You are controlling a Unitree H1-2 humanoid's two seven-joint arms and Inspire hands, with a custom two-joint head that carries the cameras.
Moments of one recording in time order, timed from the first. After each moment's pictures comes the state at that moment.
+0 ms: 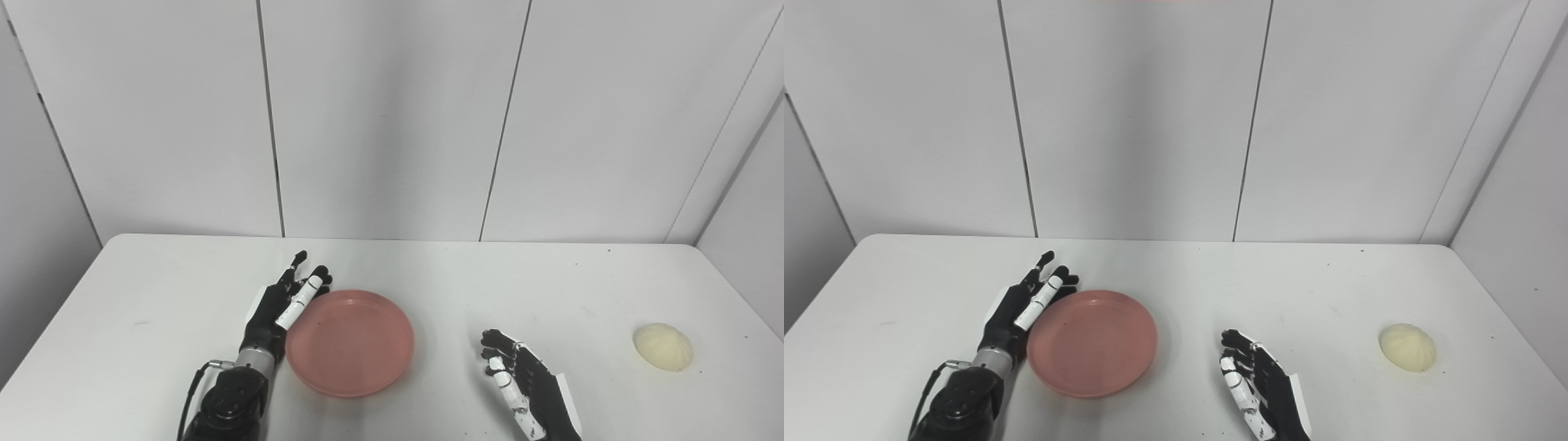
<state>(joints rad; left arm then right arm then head) -0.50 0.00 -0.07 0.43 -0.04 0.07 0.01 0.00 0.01 0.00 -0.10 -0.18 -0.09 -0.06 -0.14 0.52</state>
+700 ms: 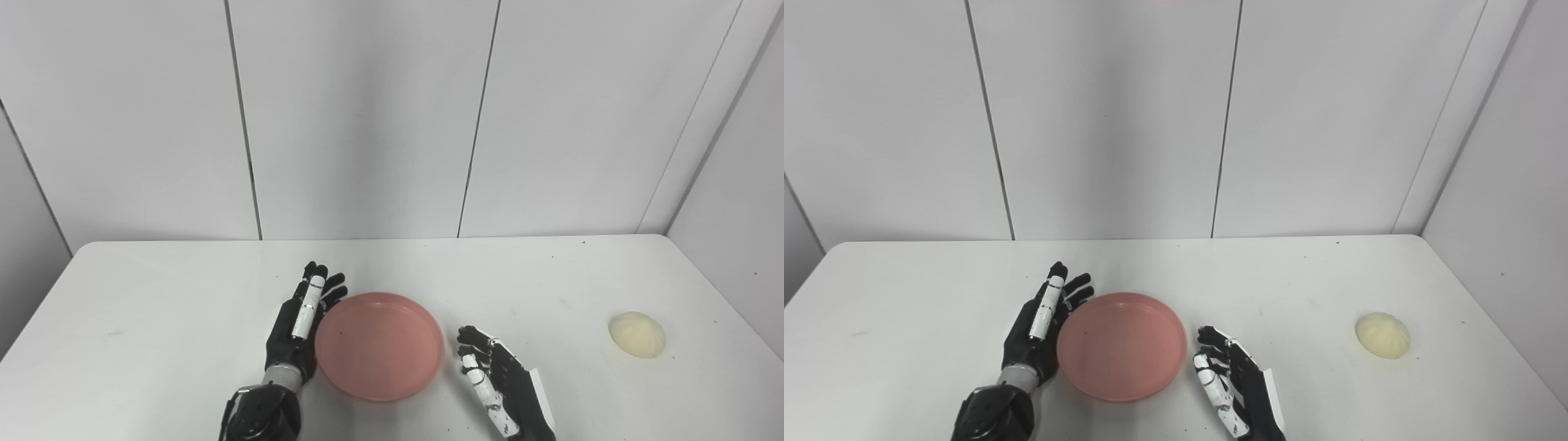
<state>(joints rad) -0.46 -0.17 0.03 0.37 -0.16 0.14 0.01 0.01 0.03 0.02 -0.10 -0.22 -0.10 -0.08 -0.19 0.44</state>
